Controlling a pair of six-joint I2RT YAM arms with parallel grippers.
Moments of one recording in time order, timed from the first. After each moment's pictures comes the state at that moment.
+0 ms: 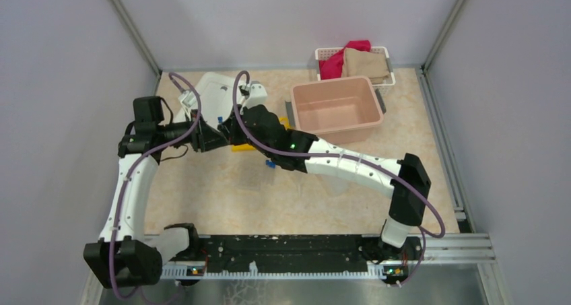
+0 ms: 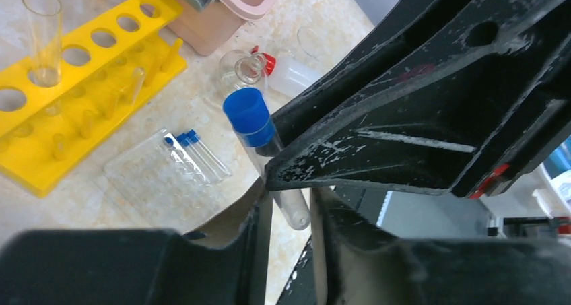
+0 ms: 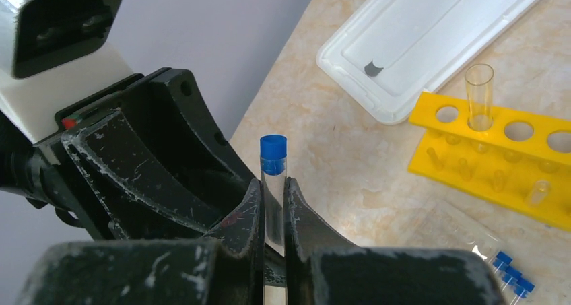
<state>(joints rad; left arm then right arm) 0.06 1.09 1.07 -0.69 1.13 0.06 1.14 1.69 1.55 -0.07 0.33 0.65</state>
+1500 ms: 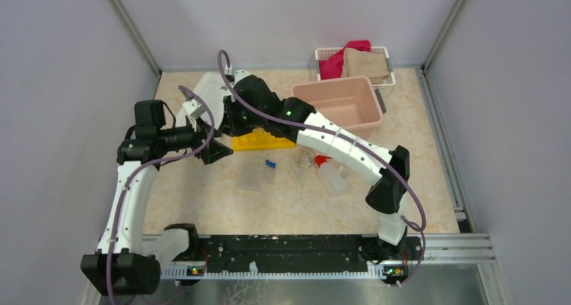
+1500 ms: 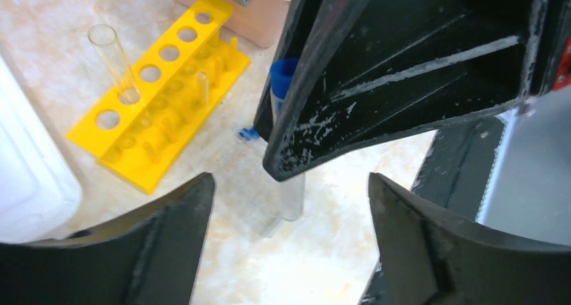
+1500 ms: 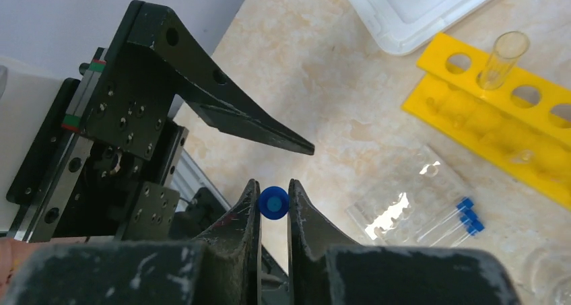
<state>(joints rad) 0.01 1.03 1.07 -0.76 0.99 0.41 1.04 1.88 2.01 -0.63 -0.02 0.57</state>
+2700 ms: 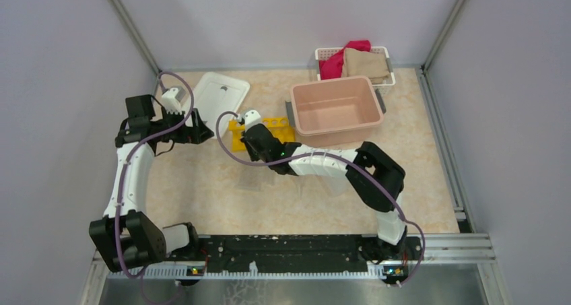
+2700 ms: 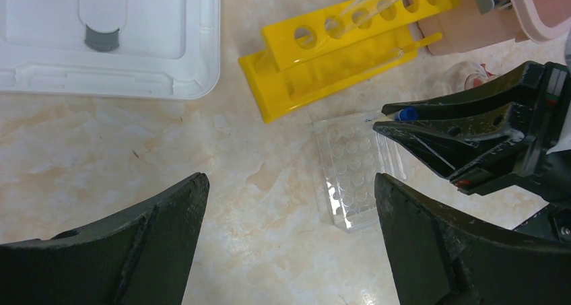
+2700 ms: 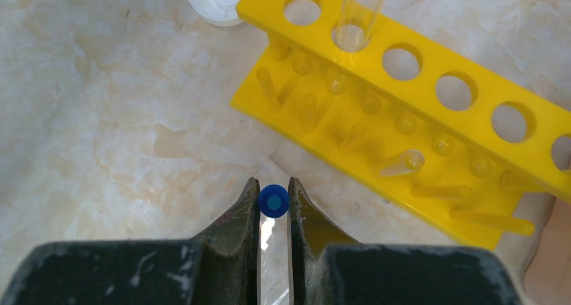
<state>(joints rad) 0.20 1.21 1.06 -0.63 0.64 0.14 1.04 1.90 1.32 0.06 0.32 0.25</state>
